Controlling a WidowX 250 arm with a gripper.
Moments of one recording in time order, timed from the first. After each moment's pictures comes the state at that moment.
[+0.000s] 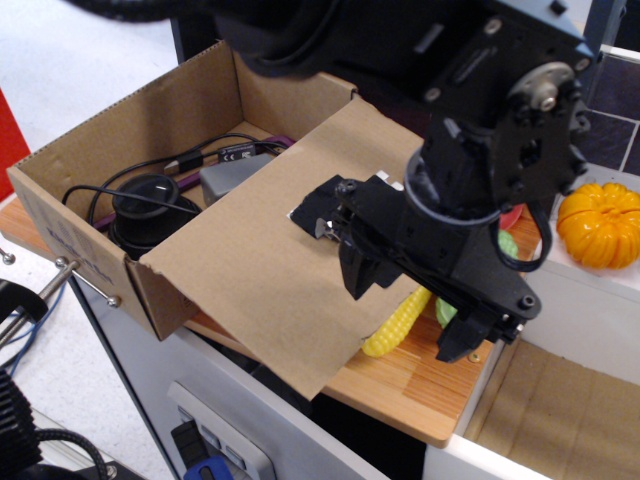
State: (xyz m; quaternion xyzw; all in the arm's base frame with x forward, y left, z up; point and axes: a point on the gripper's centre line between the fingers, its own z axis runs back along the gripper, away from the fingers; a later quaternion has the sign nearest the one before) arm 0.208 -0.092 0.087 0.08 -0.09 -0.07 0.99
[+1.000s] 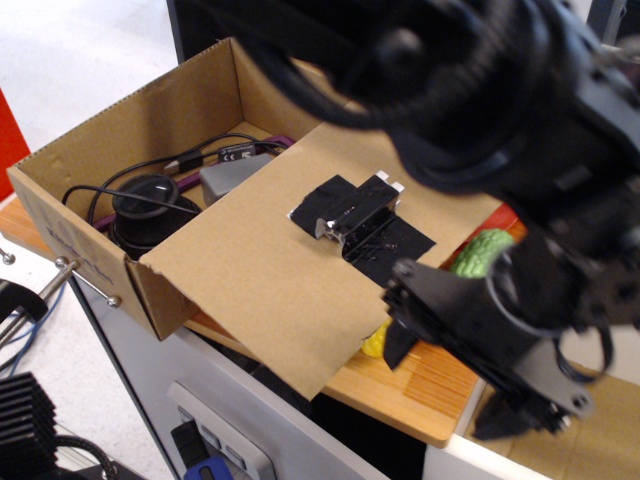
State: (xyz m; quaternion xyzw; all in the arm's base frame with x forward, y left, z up) arm 0.192 -0.125 0.052 0.14 -0.05 -0.07 0.99
